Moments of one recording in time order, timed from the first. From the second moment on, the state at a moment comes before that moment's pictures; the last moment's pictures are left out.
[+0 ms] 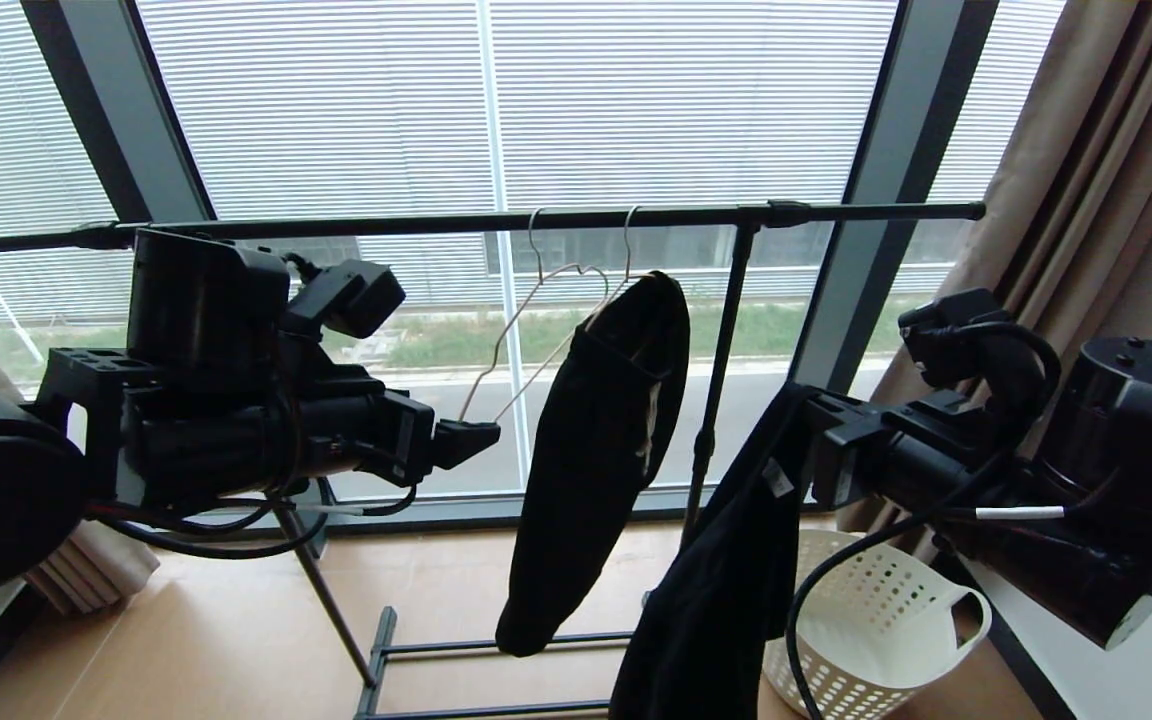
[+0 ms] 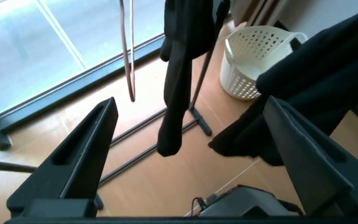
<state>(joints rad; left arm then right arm) -0.45 1.61 -0.95 -0.19 -0.09 0.05 0.61 1.59 -0.57 -0.89 -0.24 0.03</state>
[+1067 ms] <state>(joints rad) -0.44 1.83 -1.12 -0.24 -0.01 0.13 0.60 1.58 -0.56 -0.89 -0.24 0.03</state>
